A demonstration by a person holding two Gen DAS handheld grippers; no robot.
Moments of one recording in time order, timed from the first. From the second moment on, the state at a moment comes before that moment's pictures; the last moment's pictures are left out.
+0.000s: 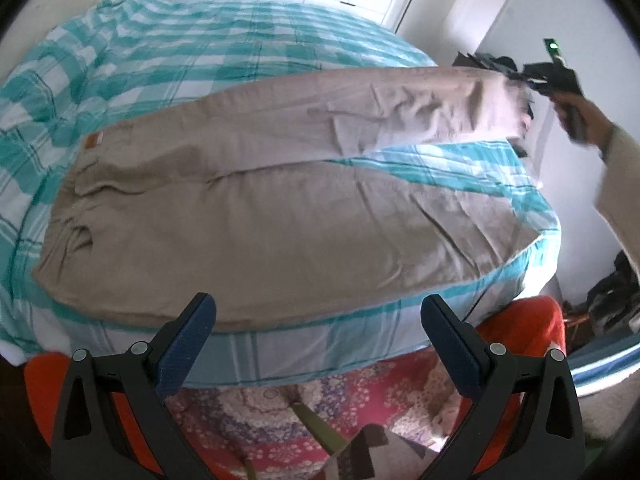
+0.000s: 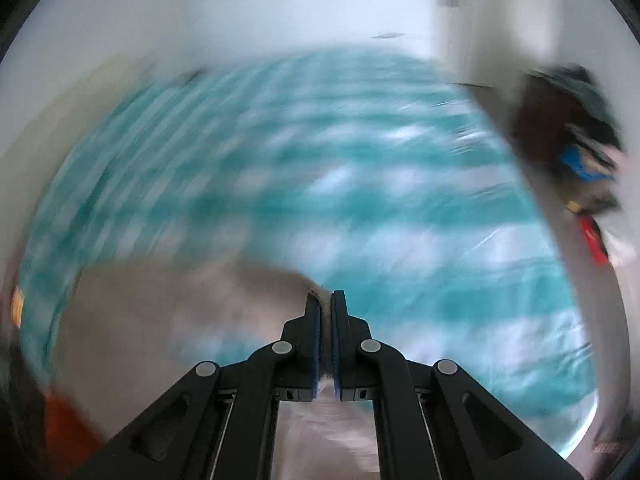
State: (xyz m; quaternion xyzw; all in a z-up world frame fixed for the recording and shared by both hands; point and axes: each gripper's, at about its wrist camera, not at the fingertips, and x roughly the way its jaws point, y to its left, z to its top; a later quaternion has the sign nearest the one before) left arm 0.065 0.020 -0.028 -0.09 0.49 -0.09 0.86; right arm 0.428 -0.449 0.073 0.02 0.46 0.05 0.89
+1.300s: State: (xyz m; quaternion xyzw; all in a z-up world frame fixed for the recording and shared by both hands) left arm 0.177 0.079 -0.113 -0.14 0.54 0.01 0.83; right arm 0.436 -0.525 -0.107 0.05 0.51 0.00 0.86
